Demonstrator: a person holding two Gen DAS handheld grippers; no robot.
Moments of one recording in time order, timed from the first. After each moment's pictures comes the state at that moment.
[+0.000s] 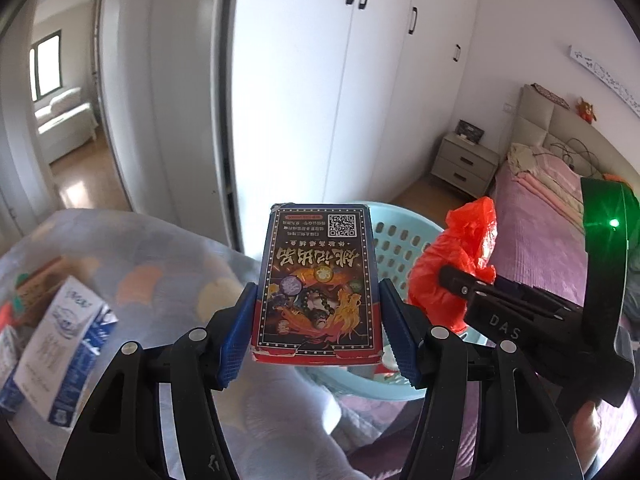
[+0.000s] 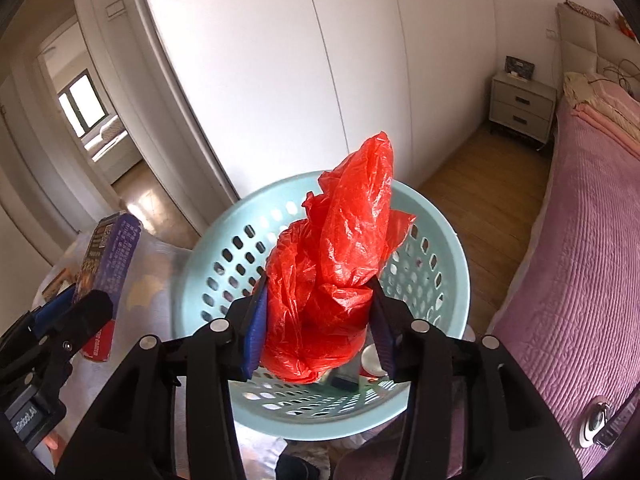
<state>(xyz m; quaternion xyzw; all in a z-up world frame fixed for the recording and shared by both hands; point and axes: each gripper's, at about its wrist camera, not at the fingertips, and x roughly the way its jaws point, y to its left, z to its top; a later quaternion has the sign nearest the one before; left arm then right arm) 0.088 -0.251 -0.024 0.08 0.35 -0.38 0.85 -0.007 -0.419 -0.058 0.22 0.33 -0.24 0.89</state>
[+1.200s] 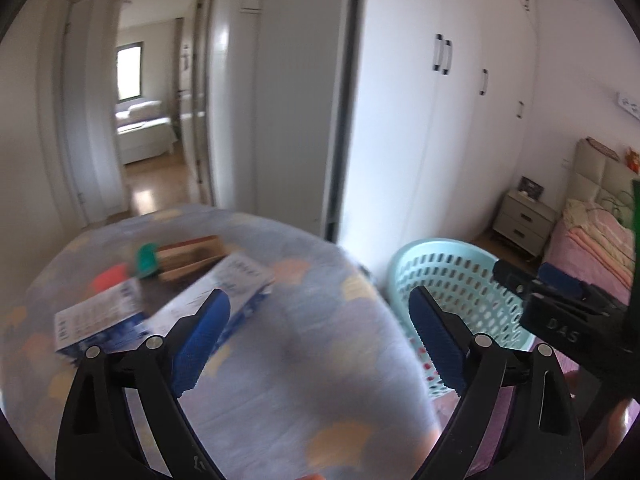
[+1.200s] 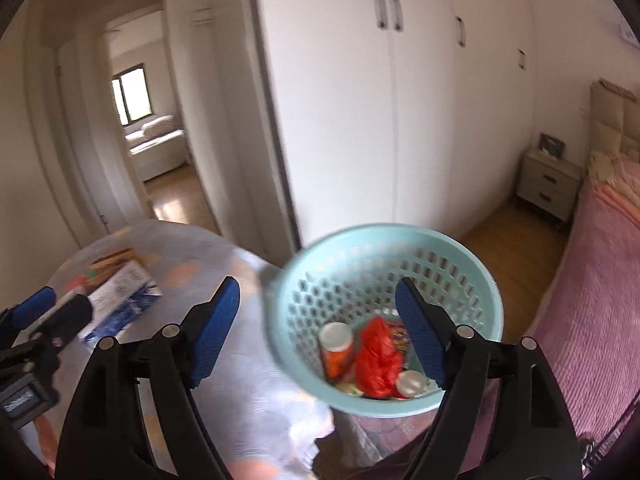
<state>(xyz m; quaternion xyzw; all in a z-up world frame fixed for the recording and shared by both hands) 0.057 -0.120 0.010 0.03 0.28 -0.24 0.93 -0.025 -0.302 -0.011 0.11 0.25 -0.19 0.94</state>
